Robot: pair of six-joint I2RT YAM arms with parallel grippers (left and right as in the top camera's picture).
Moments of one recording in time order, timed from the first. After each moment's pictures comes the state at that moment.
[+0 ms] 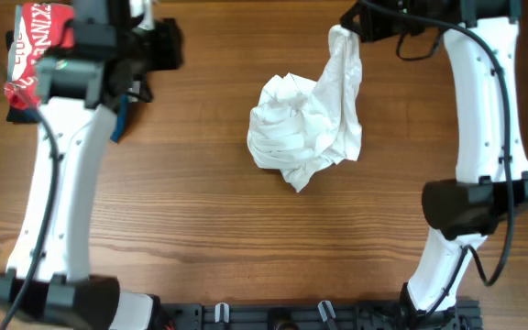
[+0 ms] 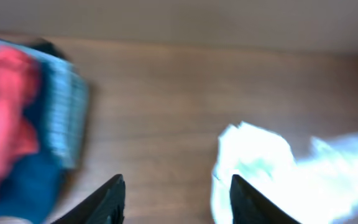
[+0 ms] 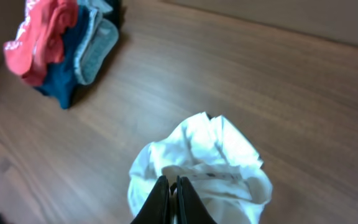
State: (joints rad) left arm -0.16 1.63 1.80 -0.95 0.10 -0.18; right arm 0.11 2.09 2.44 -1.32 -0.52 -0.15
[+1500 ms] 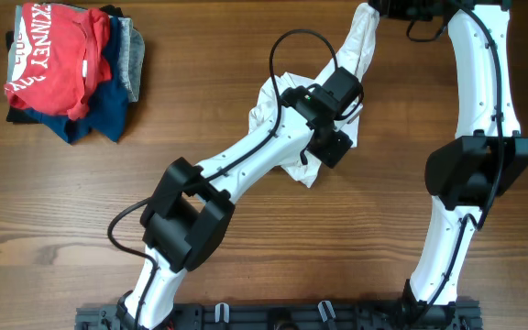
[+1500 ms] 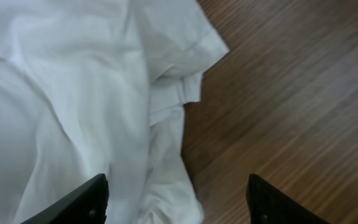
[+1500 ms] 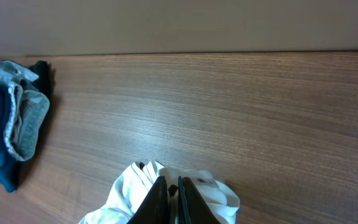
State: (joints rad) left arm -0.79 2.15 1.80 -0.90 0.07 -0.07; right arm -0.03 2.30 2.44 -1.05 -0.49 0.04
